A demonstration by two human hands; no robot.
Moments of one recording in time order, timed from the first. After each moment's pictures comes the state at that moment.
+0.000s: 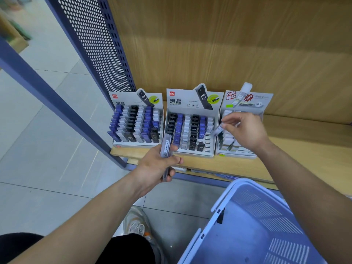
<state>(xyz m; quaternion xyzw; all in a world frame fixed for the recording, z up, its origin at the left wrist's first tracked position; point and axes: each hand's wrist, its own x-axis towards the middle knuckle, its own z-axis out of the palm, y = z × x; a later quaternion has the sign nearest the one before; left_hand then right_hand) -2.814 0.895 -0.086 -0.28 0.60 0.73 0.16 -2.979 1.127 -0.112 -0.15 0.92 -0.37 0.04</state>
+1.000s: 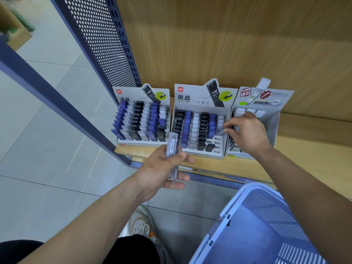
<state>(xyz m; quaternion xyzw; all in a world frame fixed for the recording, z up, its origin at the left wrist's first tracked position) -2.815 0.884 -0.082 -0.26 0.61 0.72 0.20 -2.989 1.108 -0.151 -0.23 0.95 -0.22 -0.02</state>
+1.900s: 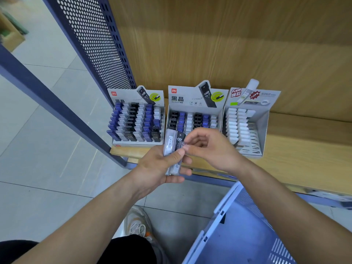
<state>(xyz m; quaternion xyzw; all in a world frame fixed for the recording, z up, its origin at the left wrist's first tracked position) -2.814 0.891 -0.076 -0.22 0.59 0.76 0.19 -2.909 1.055 -0.102 -0.23 0.75 -0.57 0.25</state>
